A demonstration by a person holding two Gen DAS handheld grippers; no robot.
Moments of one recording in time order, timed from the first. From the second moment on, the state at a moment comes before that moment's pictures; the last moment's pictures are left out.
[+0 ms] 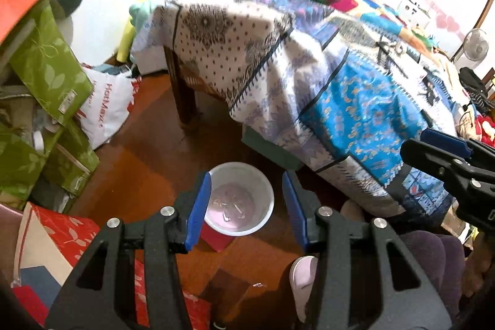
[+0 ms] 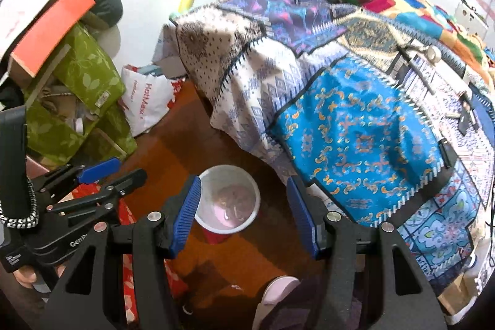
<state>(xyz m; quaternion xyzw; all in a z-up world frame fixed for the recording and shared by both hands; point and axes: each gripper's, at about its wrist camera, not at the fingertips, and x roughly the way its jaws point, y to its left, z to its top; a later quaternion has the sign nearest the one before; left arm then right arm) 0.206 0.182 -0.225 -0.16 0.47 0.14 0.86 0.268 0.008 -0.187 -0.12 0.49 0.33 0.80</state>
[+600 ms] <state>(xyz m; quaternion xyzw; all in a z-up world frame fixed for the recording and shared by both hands) 0.177 0.103 -0.093 -0.11 0.34 0.12 0.93 0.237 -0.076 -0.095 -0.06 0.38 0.33 0.86</state>
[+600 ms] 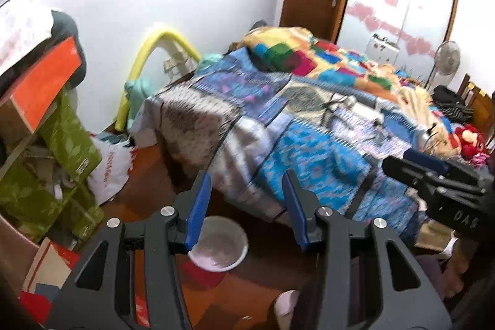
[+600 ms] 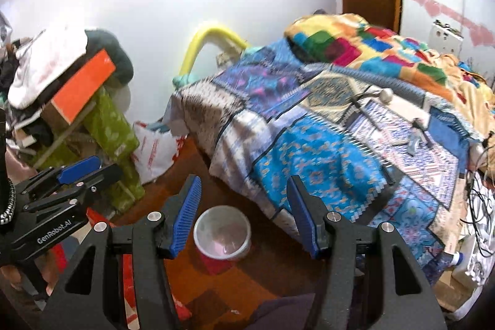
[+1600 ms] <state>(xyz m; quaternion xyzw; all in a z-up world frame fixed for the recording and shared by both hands) 0.378 -0.067 -0.127 -0.06 0.40 -0.01 0.92 0.348 -0.277 -0.079 0.01 0.35 0.17 0.92</state>
